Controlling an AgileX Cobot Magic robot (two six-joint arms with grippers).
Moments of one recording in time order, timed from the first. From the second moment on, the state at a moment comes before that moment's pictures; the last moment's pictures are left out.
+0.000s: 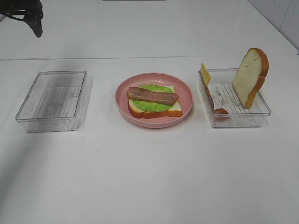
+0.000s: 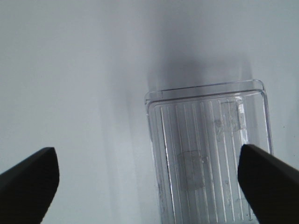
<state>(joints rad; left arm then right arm) -0.05 2.18 -2.14 0.01 1.21 -0.01 0.04 0.00 -0.46 -0.05 1.11 0.11</state>
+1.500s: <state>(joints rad) -0.19 0.00 -0.54 0.06 1.13 -0.05 0.04 0.00 -0.46 -0.05 1.11 0.11</state>
